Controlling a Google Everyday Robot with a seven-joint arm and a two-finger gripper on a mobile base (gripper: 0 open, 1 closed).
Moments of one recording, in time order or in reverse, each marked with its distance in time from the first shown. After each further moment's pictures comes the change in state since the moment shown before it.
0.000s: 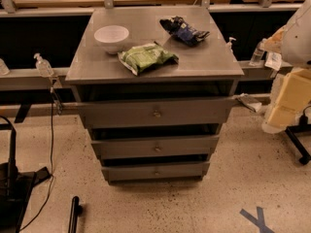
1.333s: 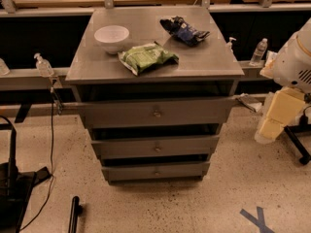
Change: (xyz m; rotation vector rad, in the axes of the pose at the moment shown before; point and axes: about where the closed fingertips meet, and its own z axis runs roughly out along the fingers) arm 0.030 -0.001 0.056 -0.099 0.020 0.135
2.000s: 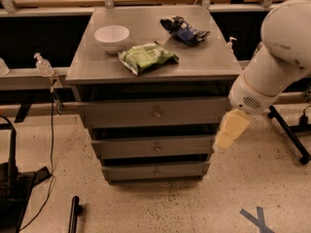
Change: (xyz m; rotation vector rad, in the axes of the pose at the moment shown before) arm -0.030 -0.005 0.107 -0.068 -0.017 0.081
